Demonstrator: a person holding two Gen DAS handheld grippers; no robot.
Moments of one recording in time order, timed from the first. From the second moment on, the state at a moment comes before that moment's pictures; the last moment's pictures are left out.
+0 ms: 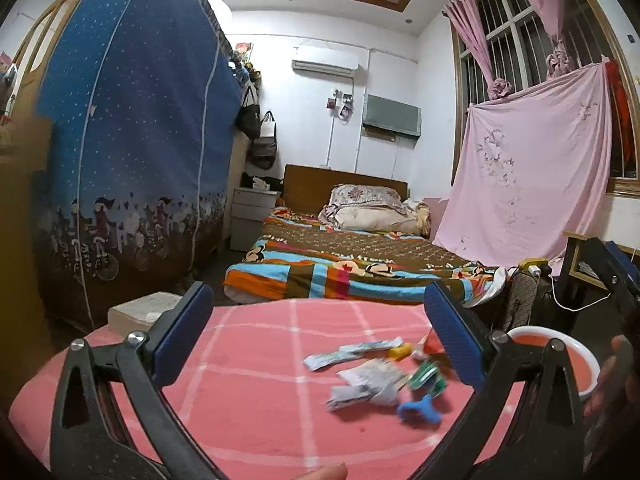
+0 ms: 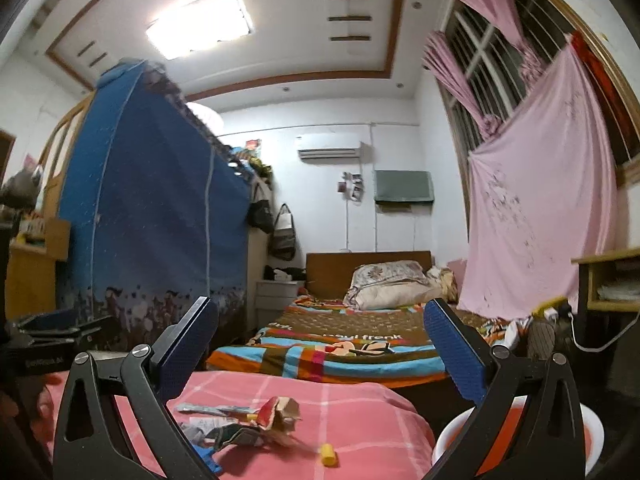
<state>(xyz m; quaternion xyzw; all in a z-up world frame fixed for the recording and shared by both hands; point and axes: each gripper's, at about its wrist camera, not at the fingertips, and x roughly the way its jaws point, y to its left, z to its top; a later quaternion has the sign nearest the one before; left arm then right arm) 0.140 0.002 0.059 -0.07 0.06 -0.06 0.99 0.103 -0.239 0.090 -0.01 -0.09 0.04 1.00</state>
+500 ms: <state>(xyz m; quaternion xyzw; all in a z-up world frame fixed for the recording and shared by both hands) 0.182 -0.011 0.025 -0.08 0.21 -0.13 0.97 0.166 -0.251 0.061 0.00 0.09 0.02 1.00</state>
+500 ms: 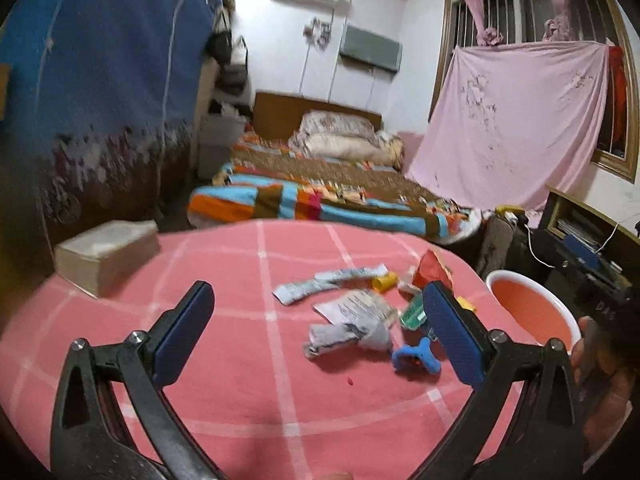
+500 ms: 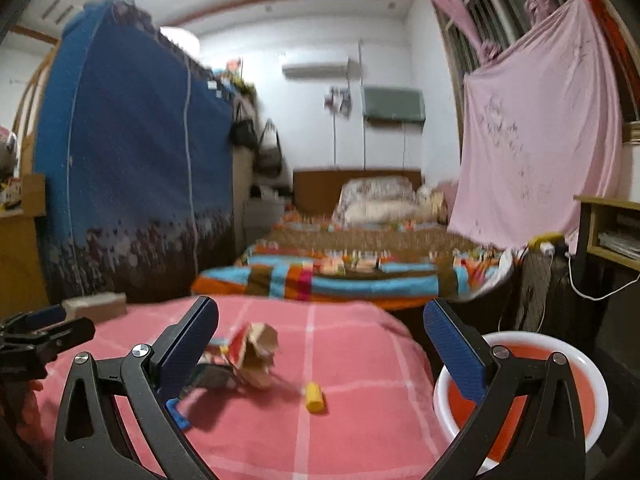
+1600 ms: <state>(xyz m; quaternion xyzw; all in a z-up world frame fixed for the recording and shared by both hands) 0.229 -0.045 -0.008 -0.10 0.38 -0.22 0.89 0.254 -0.250 -0.001 0.02 0.39 0.08 0.92</state>
